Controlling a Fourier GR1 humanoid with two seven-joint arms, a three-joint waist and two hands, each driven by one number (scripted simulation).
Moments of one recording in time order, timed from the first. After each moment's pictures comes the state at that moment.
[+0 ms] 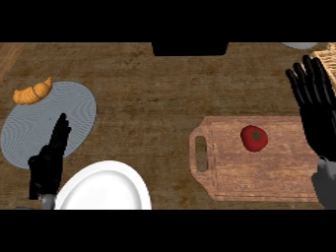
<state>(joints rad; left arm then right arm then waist) 0.01 0.34 -0.24 -1.46 0.13 0.41 -0.03 -0.21 -0.35 0.05 -1.62 -0.37 -0.01 -0.21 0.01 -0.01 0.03</state>
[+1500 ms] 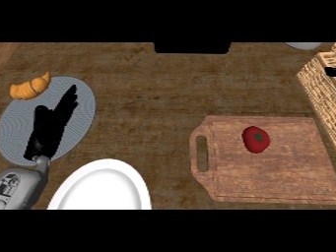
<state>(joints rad) -0.24 0.42 -0.22 -1.36 0.16 0.21 0.18 -0.36 -0.90 0.01 -1.42 -0.04 0.63 -0.57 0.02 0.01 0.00</state>
